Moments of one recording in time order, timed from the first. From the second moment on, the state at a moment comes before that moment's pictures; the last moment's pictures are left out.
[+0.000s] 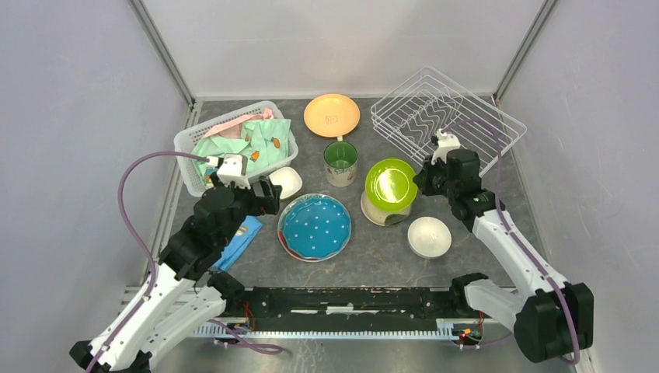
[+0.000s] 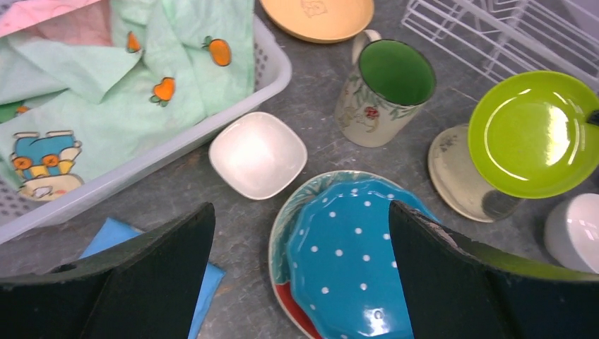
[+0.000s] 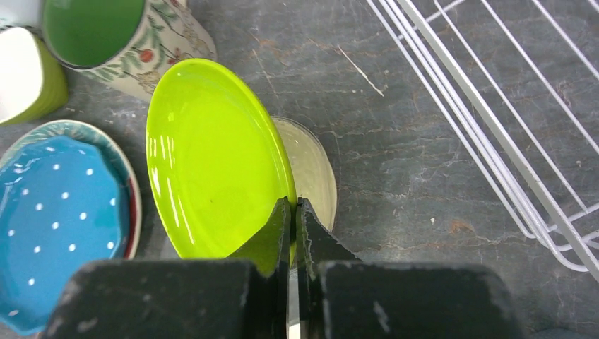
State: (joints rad) left arm -0.62 0.57 0.74 -0.47 -0.38 -0.28; right arm 0.24 1.07 0.72 -0.23 -0.11 0.18
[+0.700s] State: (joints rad) left arm -0.62 0.69 0.77 -0.42 -0.24 -0.27; right arm 0.24 1.06 0.90 0.05 0.16 0.09
